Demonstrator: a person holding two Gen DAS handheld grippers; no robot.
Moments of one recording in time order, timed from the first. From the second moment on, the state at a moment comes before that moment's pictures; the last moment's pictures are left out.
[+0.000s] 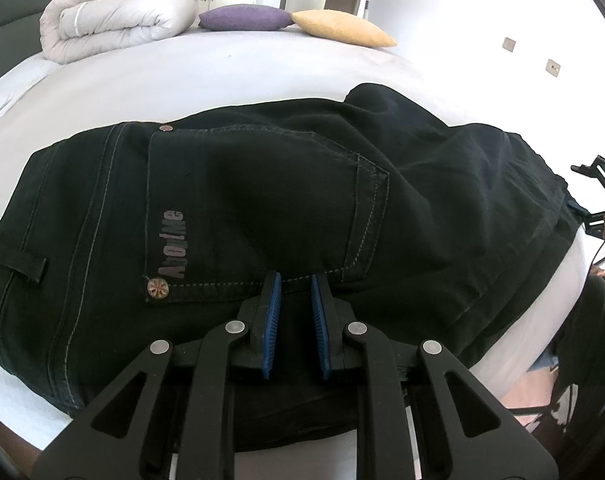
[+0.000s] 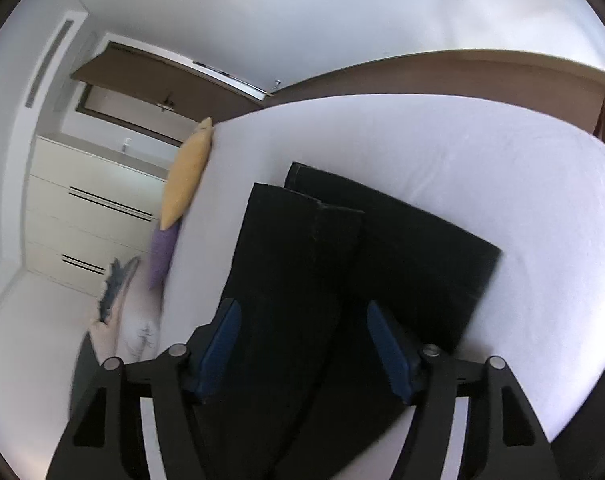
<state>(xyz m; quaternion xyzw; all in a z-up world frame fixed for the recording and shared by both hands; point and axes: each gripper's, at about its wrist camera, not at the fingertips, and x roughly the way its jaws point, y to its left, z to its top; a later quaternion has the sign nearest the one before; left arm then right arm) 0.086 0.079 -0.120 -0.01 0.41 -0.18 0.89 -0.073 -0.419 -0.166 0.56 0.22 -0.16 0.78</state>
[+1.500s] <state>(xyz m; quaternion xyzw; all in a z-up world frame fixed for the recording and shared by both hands) 0.094 0.079 -0.112 0.00 0.43 -0.17 0.89 -0.102 -0.432 -0.174 0.54 0.23 -0.22 0.78</state>
